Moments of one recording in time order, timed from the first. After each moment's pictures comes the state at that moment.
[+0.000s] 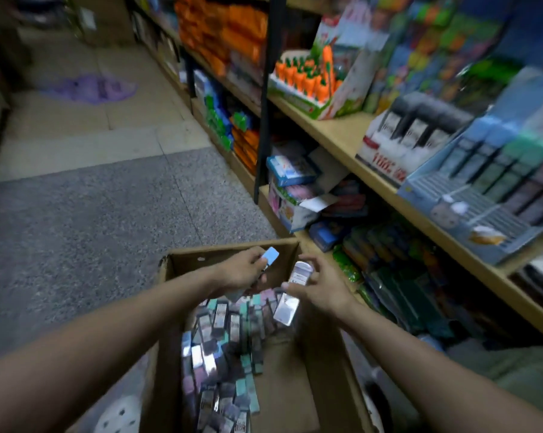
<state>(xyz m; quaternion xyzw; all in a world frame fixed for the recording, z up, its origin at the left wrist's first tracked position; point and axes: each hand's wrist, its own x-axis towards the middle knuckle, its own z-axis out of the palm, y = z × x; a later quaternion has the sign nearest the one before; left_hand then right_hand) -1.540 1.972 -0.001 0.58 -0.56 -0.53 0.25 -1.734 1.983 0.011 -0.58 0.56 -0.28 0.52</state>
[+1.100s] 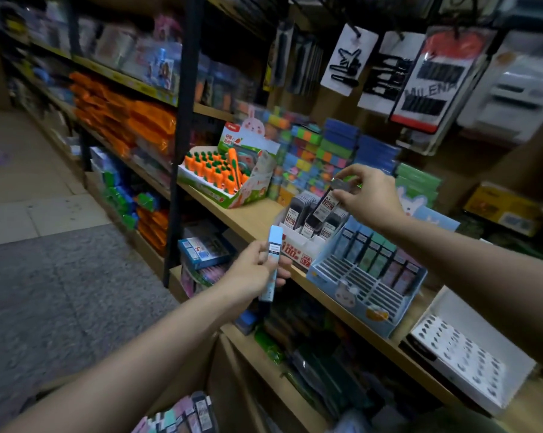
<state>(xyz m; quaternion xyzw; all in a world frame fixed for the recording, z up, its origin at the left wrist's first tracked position) -1.655 1.900 0.149 0.38 -0.53 -0.59 0.48 -1.843 1.868 0.283 -0.67 0.65 -0.36 -0.06</state>
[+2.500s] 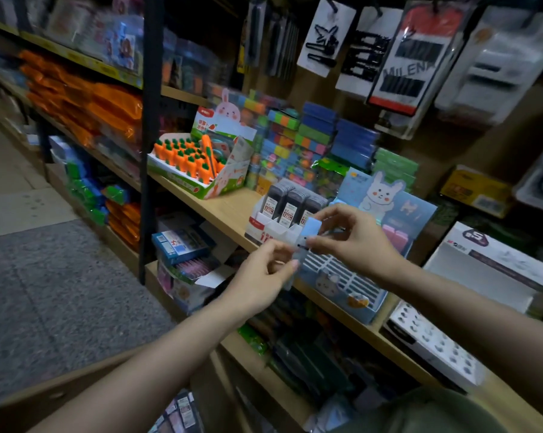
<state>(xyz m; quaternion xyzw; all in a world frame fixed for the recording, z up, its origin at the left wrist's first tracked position) -1.690 1.900 0.129 0.32 -0.66 -0.50 0.46 -1.851 1.935 0.233 -0.67 0.59 -0.40 0.20</state>
